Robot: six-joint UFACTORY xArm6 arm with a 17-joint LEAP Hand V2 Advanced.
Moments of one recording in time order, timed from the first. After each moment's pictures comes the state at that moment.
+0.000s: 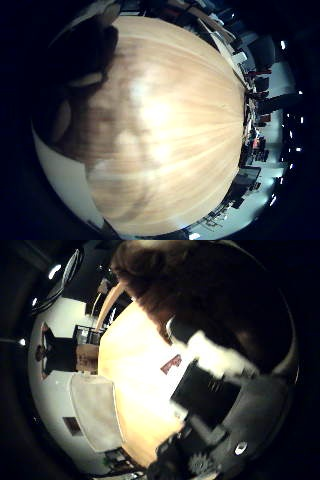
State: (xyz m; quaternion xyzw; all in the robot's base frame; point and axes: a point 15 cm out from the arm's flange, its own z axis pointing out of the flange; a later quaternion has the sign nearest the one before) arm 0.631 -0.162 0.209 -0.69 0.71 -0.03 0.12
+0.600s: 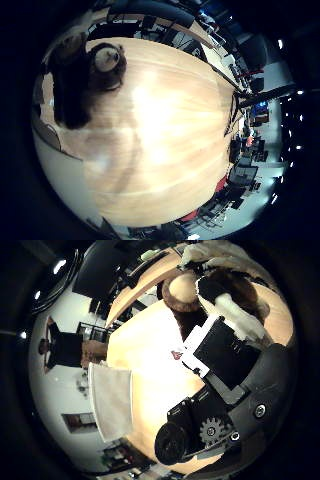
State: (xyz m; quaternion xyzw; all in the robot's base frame) arm 0.583 -0.162 0.269 -0.70 0.71 -0.03 0.12
